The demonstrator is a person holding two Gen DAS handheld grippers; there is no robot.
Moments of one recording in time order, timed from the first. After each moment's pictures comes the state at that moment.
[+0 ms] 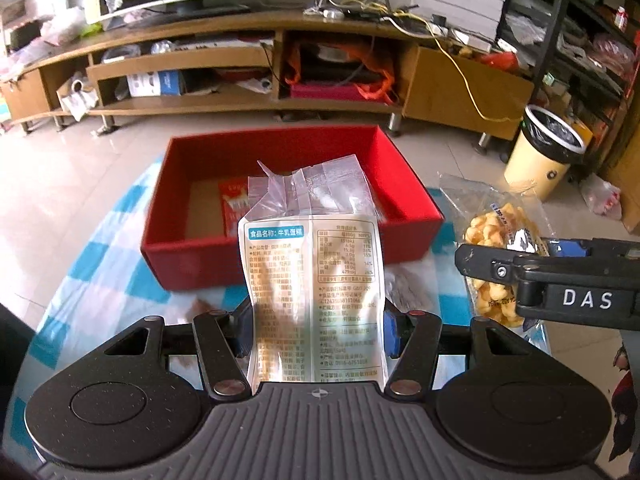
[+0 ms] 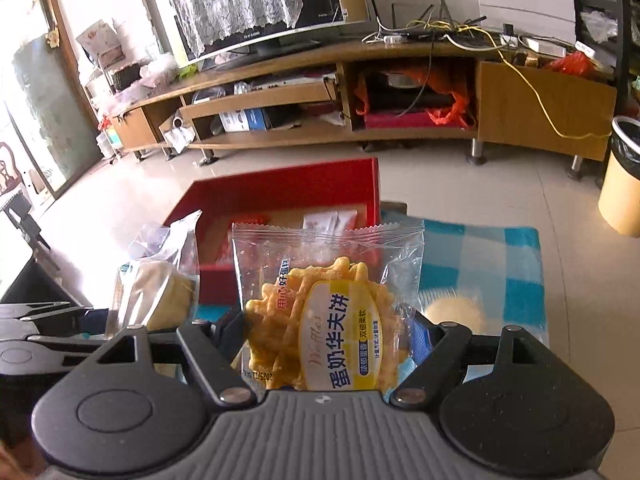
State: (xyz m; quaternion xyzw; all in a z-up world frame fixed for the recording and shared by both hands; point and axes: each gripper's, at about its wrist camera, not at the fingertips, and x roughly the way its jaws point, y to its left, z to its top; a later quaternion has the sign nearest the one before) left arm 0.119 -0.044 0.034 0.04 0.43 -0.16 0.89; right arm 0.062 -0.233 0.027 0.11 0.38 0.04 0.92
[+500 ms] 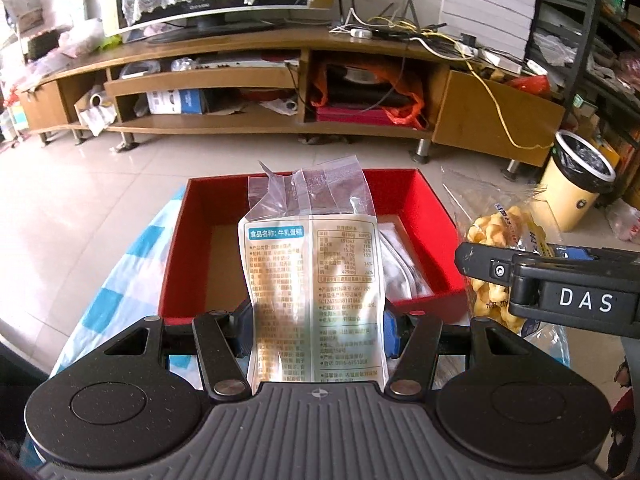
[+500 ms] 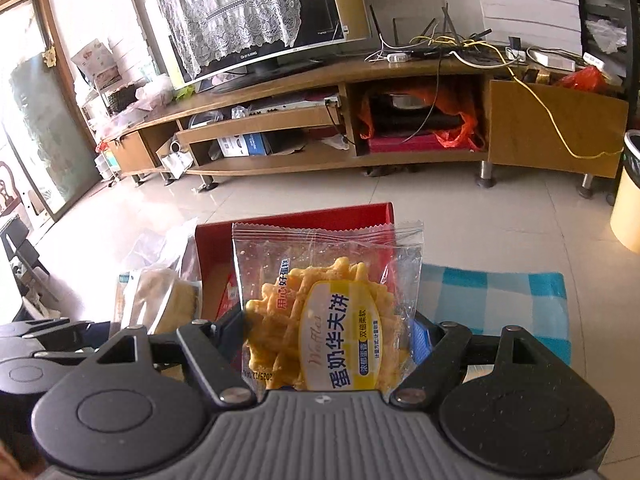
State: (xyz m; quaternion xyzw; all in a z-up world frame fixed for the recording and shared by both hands) left arm 0.171 -0.049 0.039 0.04 0.41 -0.13 0.90; right arm 0.123 -0.229 0.033 0.12 0.36 0.04 0.93
